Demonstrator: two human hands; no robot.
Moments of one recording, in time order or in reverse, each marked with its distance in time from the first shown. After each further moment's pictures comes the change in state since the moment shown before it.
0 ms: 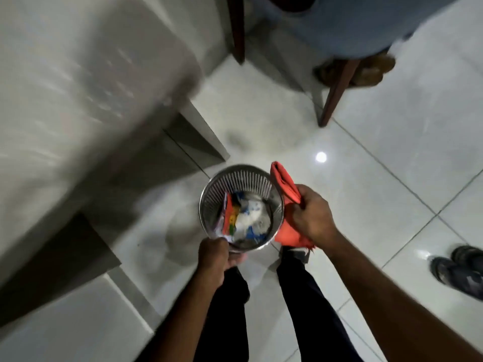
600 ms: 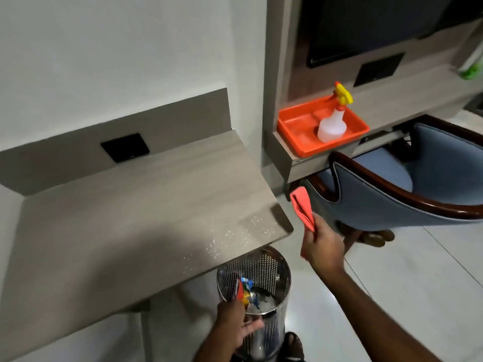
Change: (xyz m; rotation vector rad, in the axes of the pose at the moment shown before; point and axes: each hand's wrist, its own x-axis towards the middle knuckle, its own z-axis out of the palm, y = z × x) left_hand -0.294 0.080 -0.124 -0.401 -0.096 -0.007; right_hand -0.159 -0.310 -0.144 -0.115 0.378 -0.633
